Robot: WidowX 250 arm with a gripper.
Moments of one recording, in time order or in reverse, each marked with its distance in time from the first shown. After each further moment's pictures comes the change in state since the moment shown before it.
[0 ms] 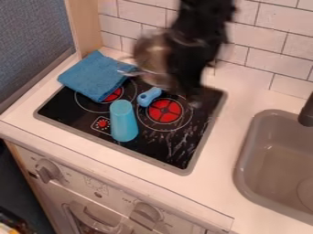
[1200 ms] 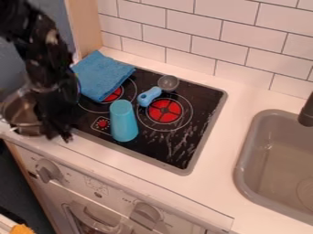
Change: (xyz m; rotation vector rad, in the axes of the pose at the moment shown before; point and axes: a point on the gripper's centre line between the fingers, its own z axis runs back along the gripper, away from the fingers) arm -0.169 0.017 -0.088 -0.136 0.273 0.329
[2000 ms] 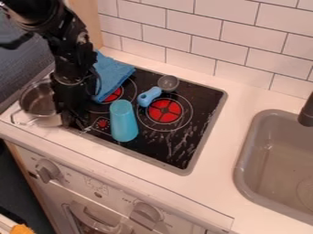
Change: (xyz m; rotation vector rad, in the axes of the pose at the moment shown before) arm 0.038 -0.001 -0.020 -0.030 0.018 -0.034
